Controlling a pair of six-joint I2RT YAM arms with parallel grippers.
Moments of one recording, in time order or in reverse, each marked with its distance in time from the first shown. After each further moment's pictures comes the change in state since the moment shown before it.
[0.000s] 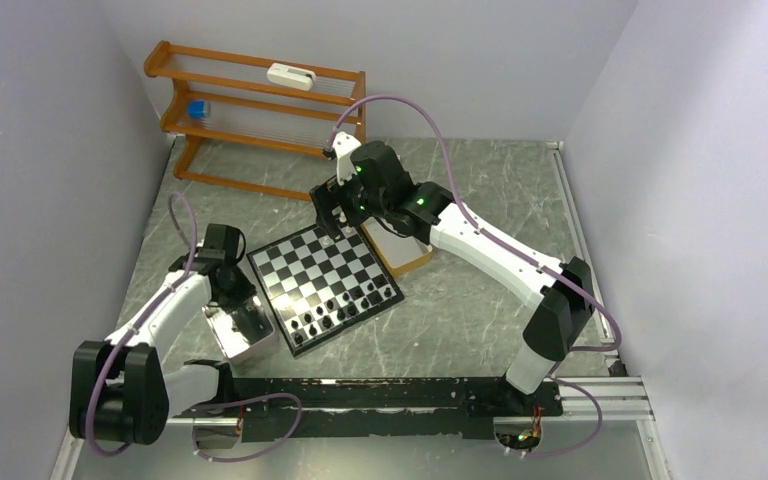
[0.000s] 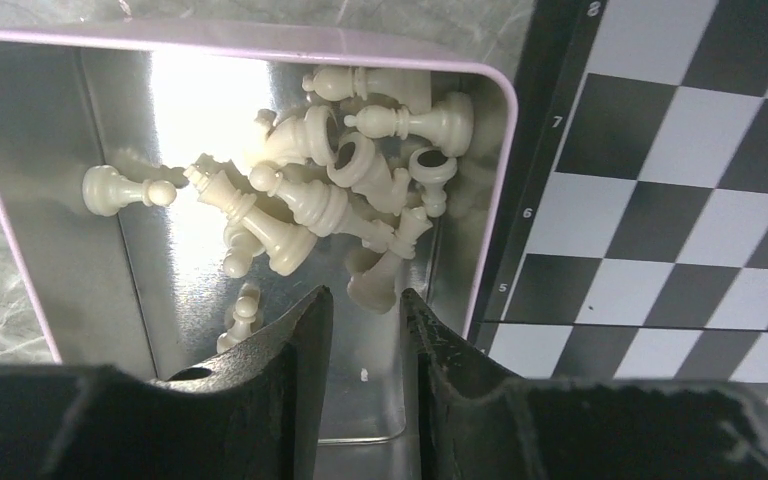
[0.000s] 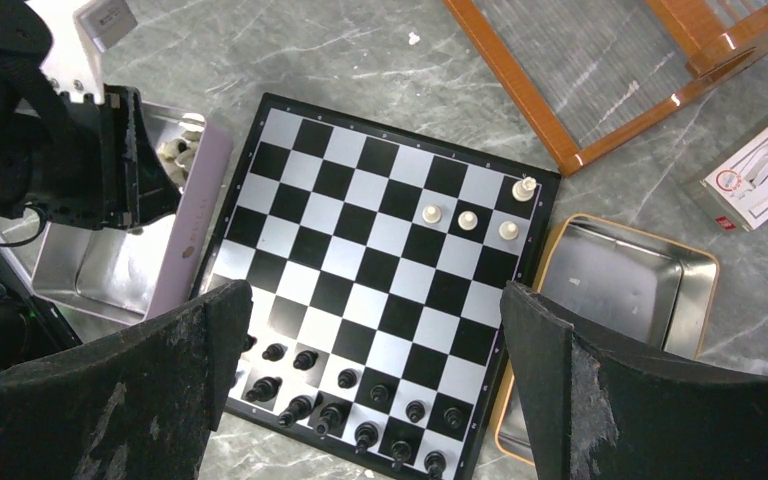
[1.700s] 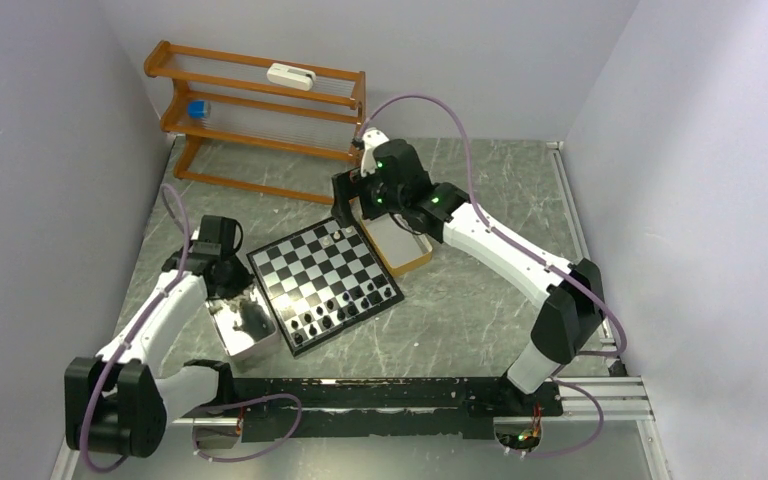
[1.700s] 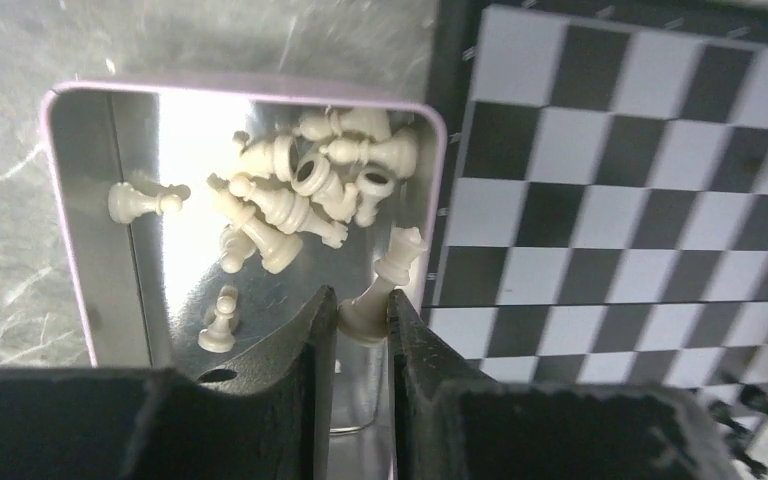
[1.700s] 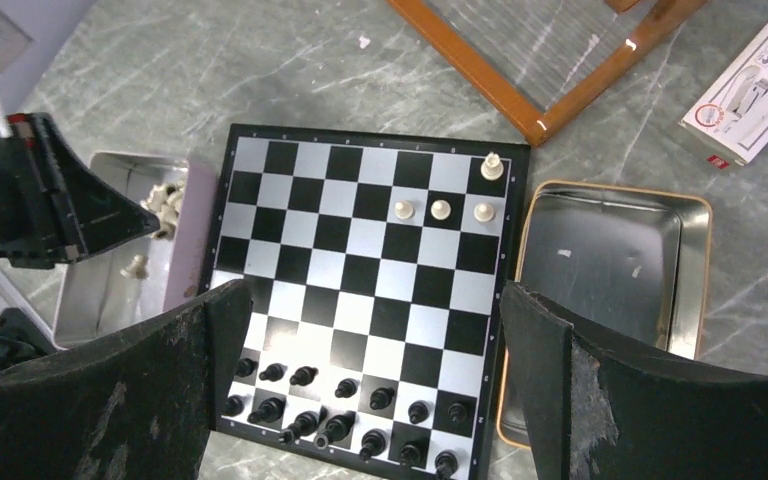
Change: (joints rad) left arm -0.013 -0.022 0.051 -0.012 0.007 0.004; right arm -0.075 -0.043 -0.108 0.079 -0.005 0.127
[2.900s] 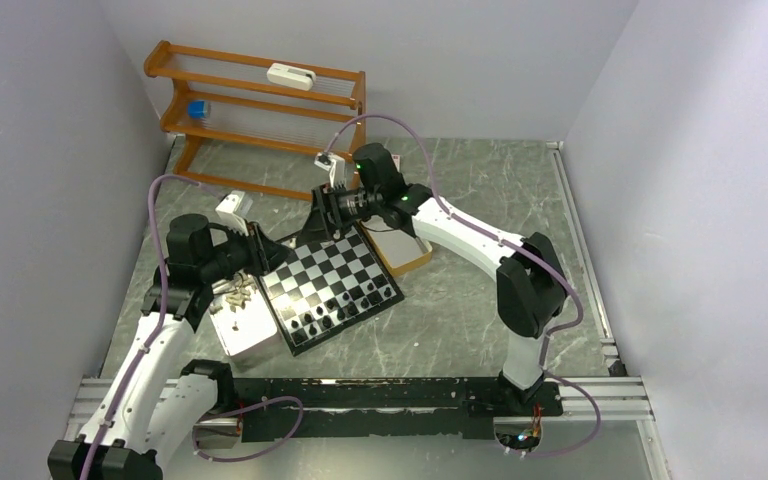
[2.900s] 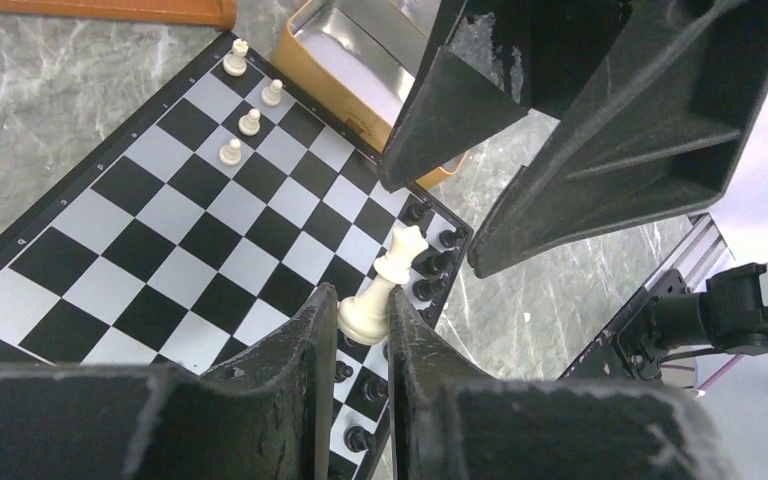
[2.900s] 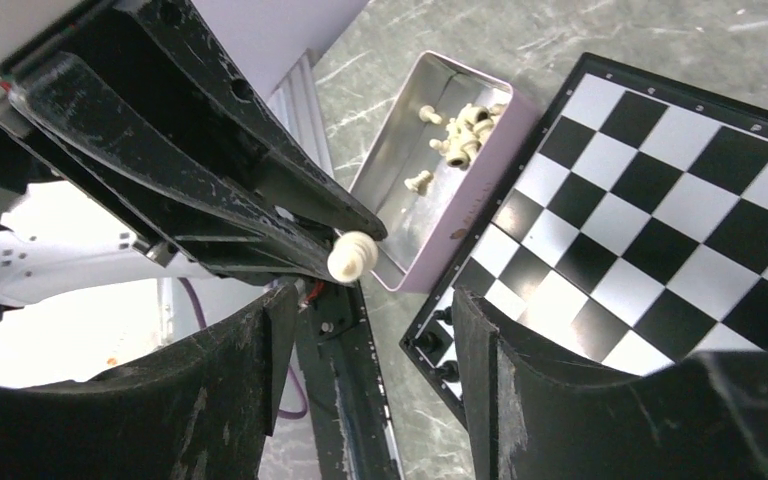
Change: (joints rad) left arm -0.011 -0.338 -0.029 0.420 0.758 0.446; right arm -0.024 0.205 0.011 0.224 -0.732 0.222
